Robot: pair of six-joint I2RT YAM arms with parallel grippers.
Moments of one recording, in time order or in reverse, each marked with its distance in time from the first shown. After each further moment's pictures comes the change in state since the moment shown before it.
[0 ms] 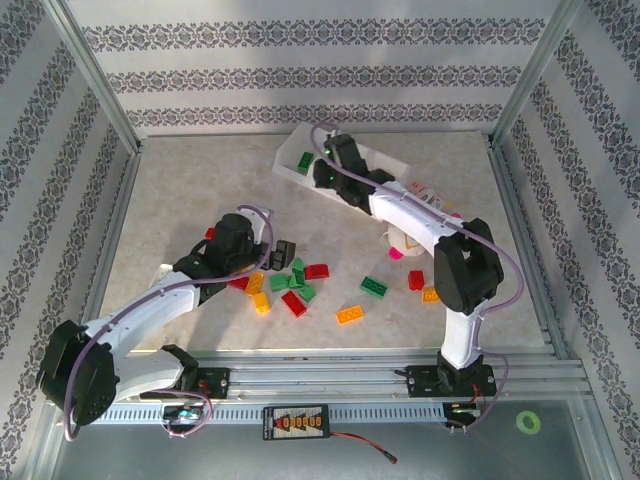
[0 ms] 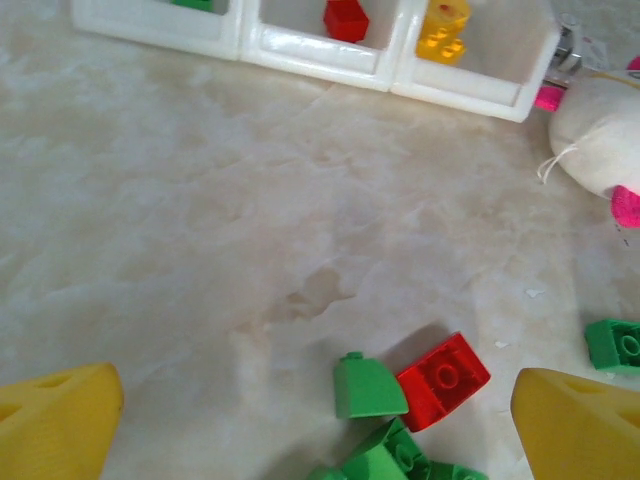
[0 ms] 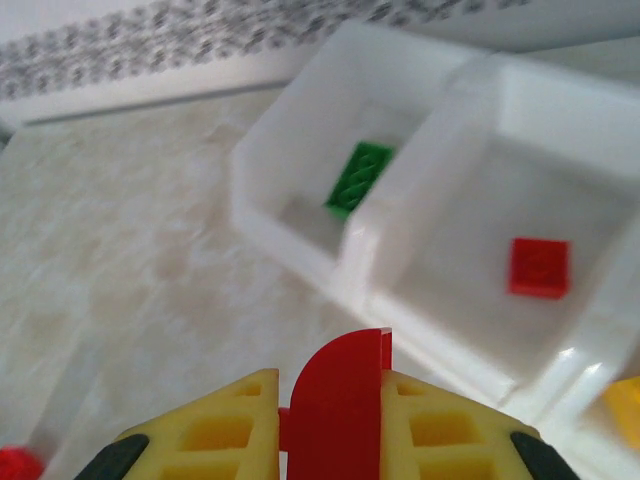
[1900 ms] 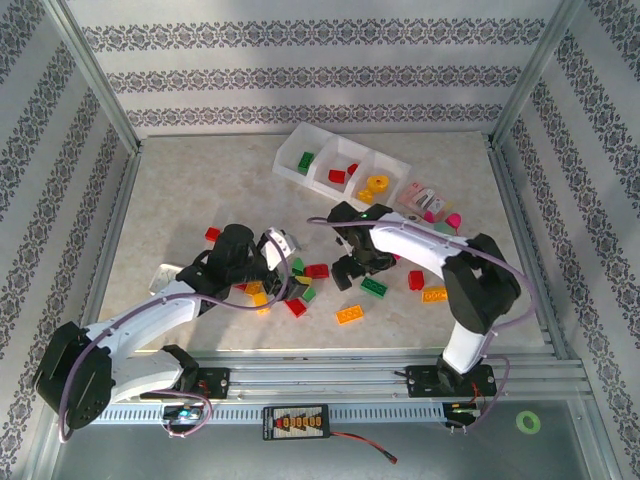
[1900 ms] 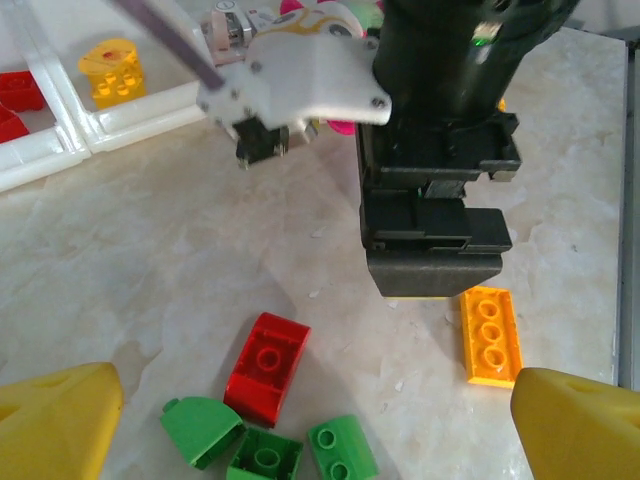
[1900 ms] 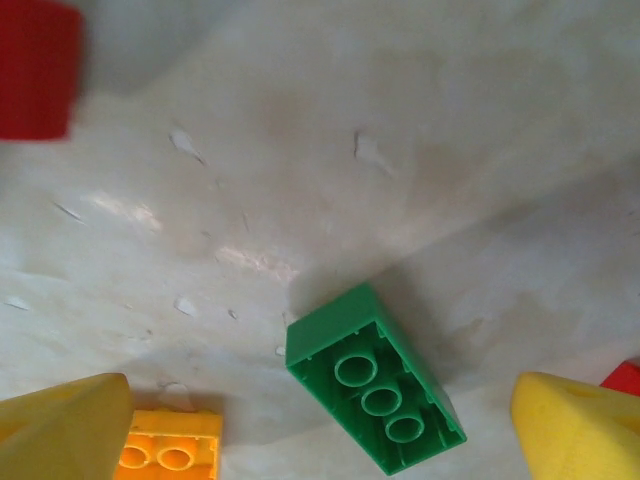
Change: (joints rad) left arm -0.049 -0.046 -0.098 0.124 0.423 0.453; right arm 0.131 -0.121 -0.323 -0.780 -0.091 -0.282
